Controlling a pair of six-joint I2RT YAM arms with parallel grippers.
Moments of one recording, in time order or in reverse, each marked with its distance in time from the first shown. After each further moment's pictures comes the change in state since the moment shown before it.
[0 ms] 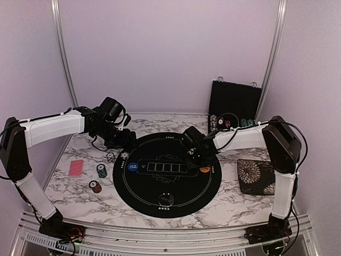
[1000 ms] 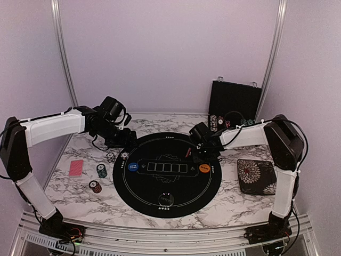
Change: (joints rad) left arm 0.000 0.006 0.011 0.000 0.003 0.000; right arm -0.106 -0.004 -0.047 0.109 0.011 -0.016
